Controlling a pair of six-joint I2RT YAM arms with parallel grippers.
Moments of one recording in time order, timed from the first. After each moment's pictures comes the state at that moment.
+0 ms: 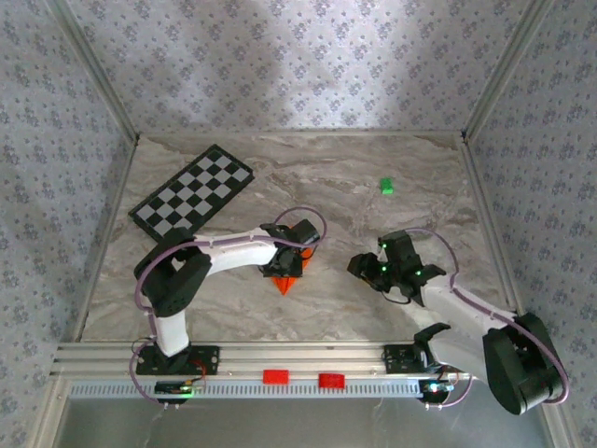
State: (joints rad) left arm -0.94 1.82 1.15 -0.72 -0.18 -0.92; right arm 0.42 1.05 0.39 -0.22 -0.34 0.89
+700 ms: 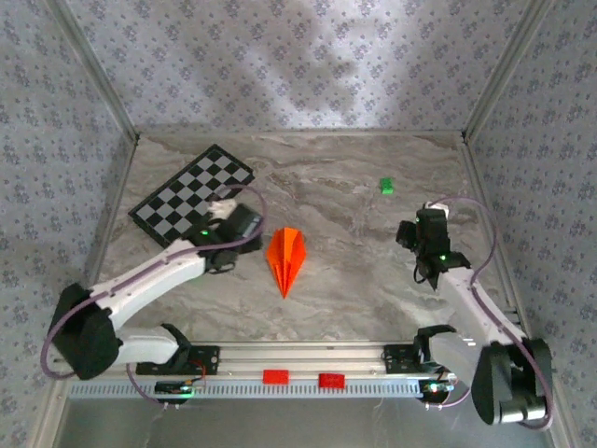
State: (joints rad) left arm -0.69 1.24 0.90 -0.72 -0.52 -0.80; right arm 0.12 1.04 0.50 -0.19 0.28 0.28
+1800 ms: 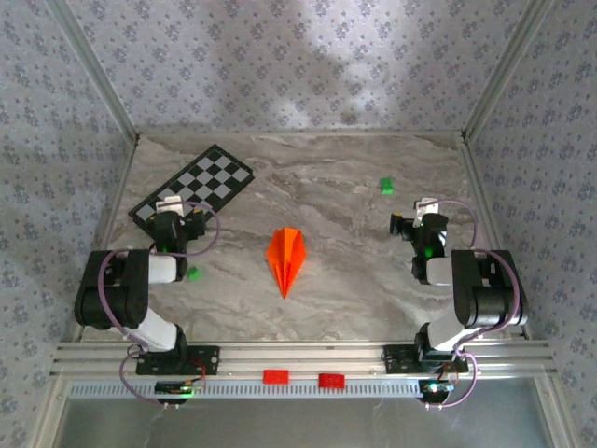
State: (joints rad) left arm -0.01 1.54 0.40 0.72 -0.21 -0.05; right arm -0.02 1.53 0.36 0.76 0.09 -0.02
